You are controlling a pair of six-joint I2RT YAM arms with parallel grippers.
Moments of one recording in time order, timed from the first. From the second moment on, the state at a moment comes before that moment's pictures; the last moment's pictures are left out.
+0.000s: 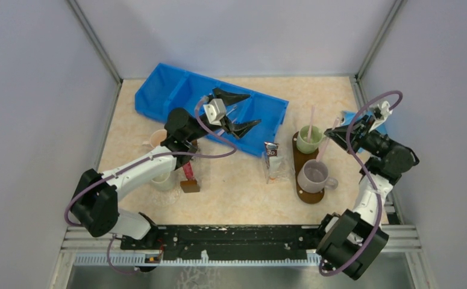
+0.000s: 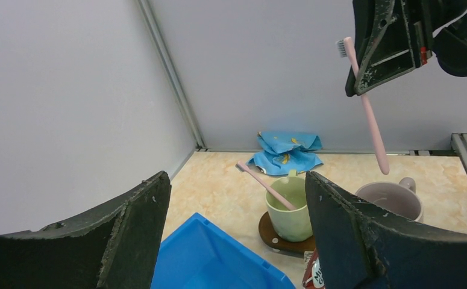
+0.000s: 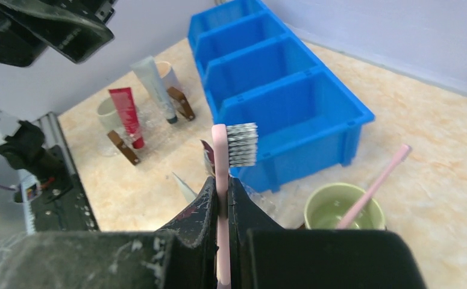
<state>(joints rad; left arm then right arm) -0.71 1.43 0.97 0.84 0.53 0.09 -0.63 1.00 0.63 1.13 -1.57 0.98</state>
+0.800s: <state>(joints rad) -0.71 1.41 0.95 0.81 0.47 0.15 -0.69 1.07 0.36 1.56 -1.57 1.08</state>
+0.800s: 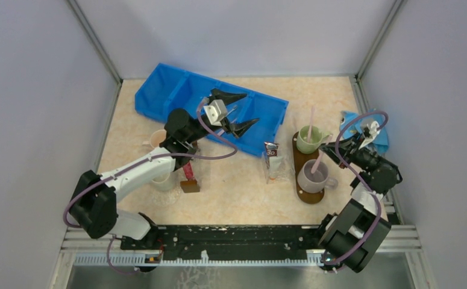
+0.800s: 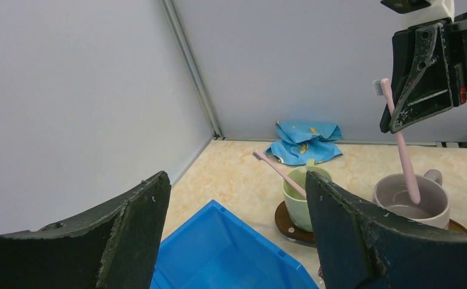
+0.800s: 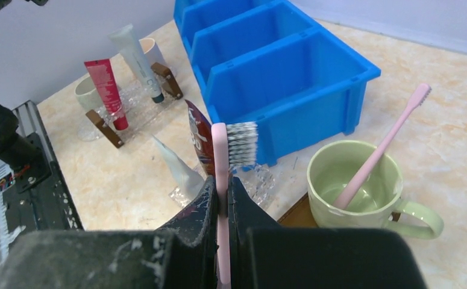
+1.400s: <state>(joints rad) -0.68 1.41 0.95 0.78 0.34 0.21 -0.69 1.14 0.29 1.56 -1.57 0.96</state>
